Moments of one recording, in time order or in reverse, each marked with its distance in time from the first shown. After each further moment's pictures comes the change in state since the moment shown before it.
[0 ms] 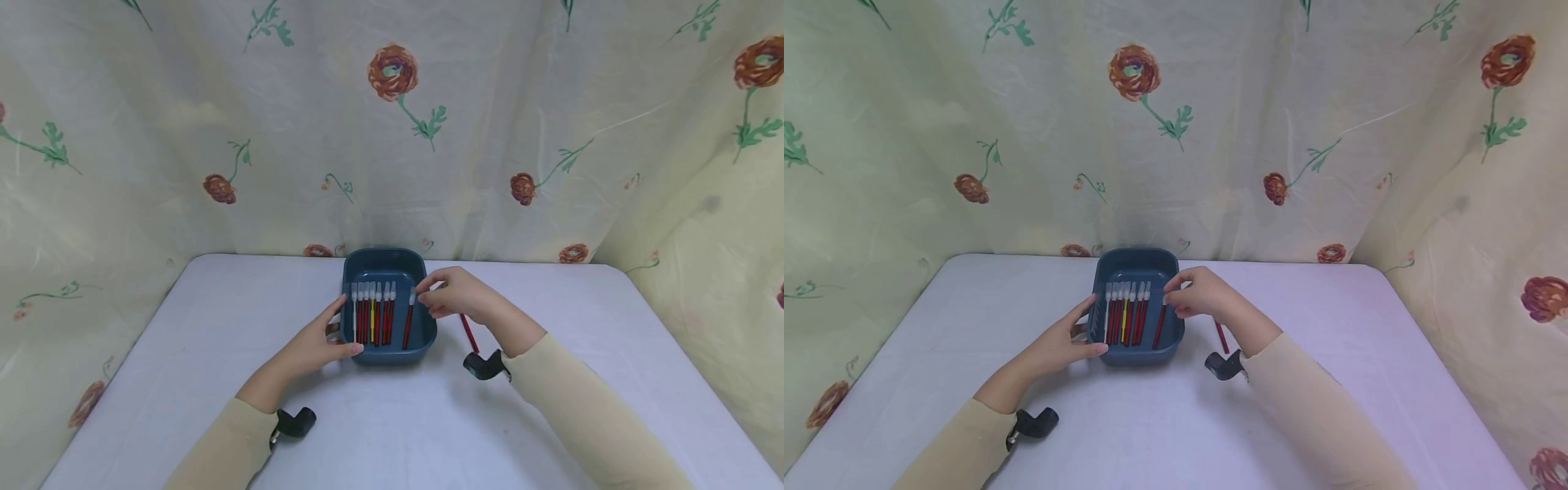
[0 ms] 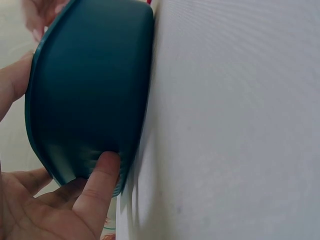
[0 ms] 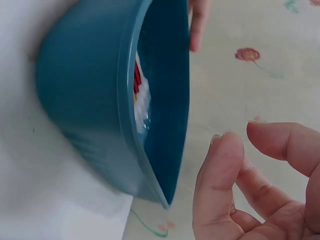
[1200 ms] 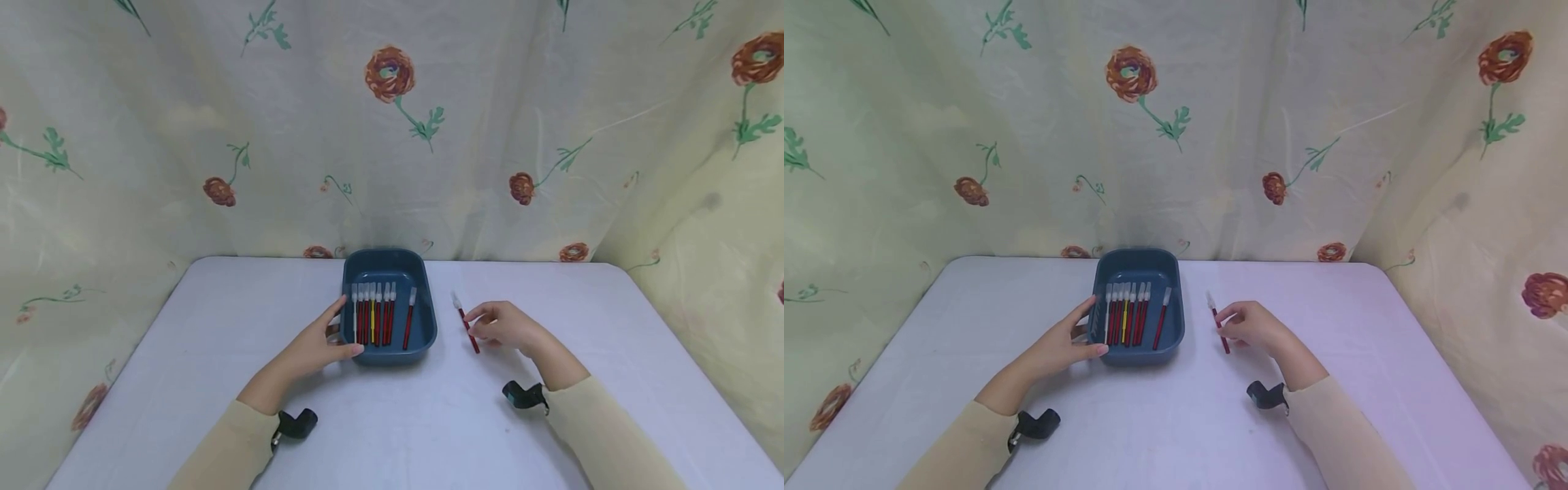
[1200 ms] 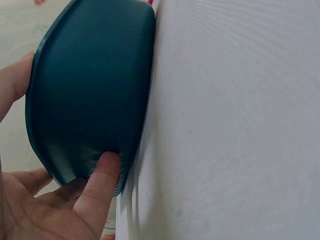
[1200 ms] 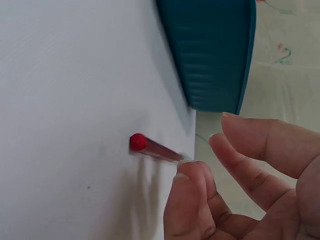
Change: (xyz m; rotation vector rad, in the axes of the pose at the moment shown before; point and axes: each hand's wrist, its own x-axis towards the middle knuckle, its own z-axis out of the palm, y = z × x) left_hand -0.001 0.001 0.000 -0.036 -0.006 0.013; right_hand -0.020 0.100 -0.030 -0.065 0.047 0.029
